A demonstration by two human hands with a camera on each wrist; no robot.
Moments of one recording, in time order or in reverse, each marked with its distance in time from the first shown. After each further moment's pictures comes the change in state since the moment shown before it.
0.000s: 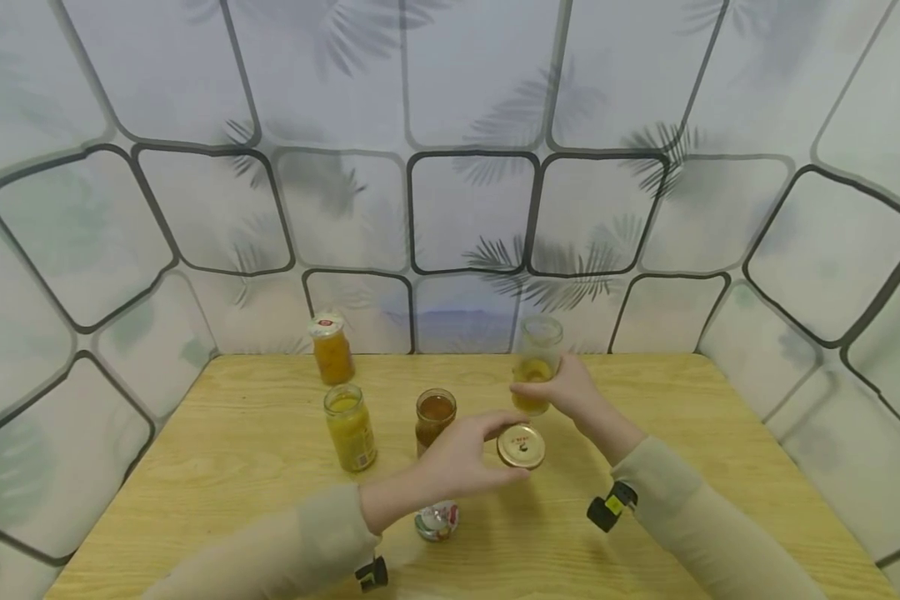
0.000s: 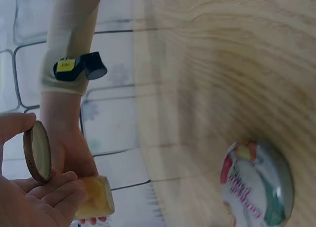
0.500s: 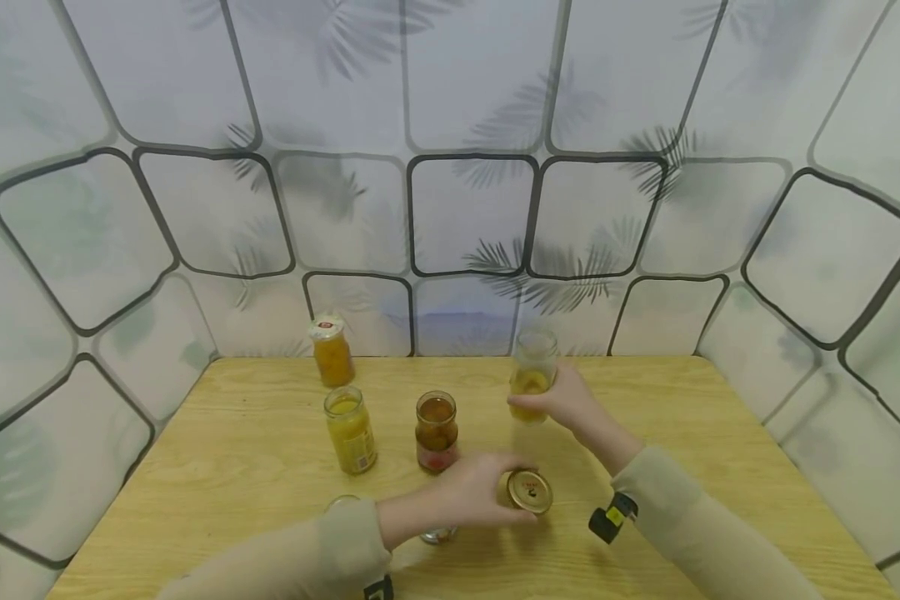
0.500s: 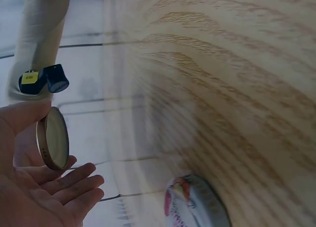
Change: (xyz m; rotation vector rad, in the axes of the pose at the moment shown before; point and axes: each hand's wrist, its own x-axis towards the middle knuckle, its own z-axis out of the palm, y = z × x) left_hand -0.001 -0.016 0.031 0.300 -0.170 0.022; right_hand -0.009 0.001 0.006 -0.043 -0.009 0.001
